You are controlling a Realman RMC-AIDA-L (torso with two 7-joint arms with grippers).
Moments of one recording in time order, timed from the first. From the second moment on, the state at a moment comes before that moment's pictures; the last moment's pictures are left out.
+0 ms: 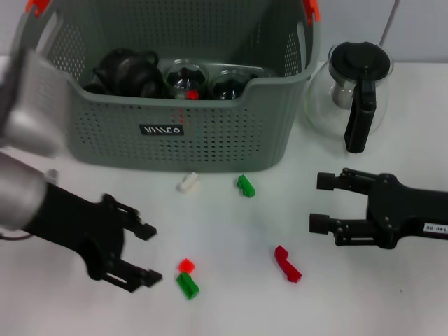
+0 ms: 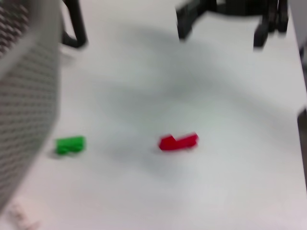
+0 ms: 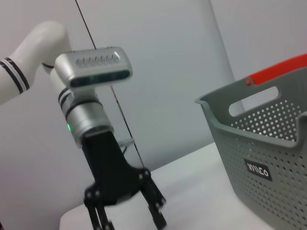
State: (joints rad) left arm -0.44 -2.15 -2.13 -1.39 -0.74 1.89 -1.77; right arm 0.51 2.06 -0.65 -0.52 -1.98 -1.74 1.31
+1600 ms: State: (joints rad) left arm -0.39 -2.17 -1.68 -1.28 -0.60 1.30 -1.82; right arm 0.51 2.06 -0.64 -0.52 -1.98 -1.74 1.31
